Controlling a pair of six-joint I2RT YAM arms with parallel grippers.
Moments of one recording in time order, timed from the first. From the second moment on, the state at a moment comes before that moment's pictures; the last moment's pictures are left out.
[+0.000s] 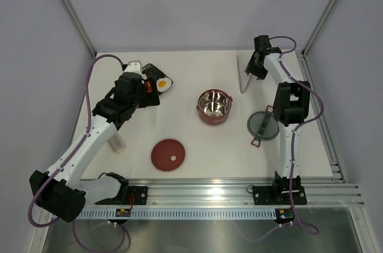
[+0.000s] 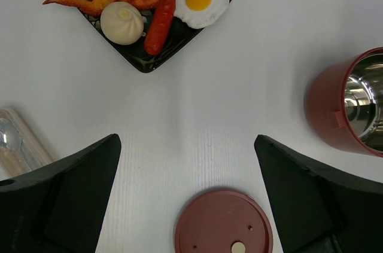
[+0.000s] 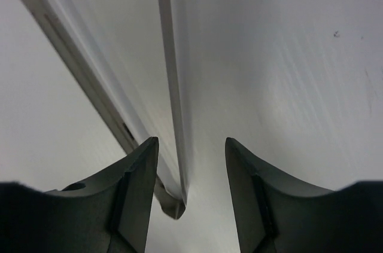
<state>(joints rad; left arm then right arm) -0.42 1.15 1.10 -0.61 -0.29 -0.37 0.10 2.31 2.05 -0.75 0.16 0.52</state>
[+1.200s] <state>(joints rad) -0.42 1.00 1.12 -0.73 -0.49 -0.38 0.56 2.03 2.09 -0.87 0.28 0.60</state>
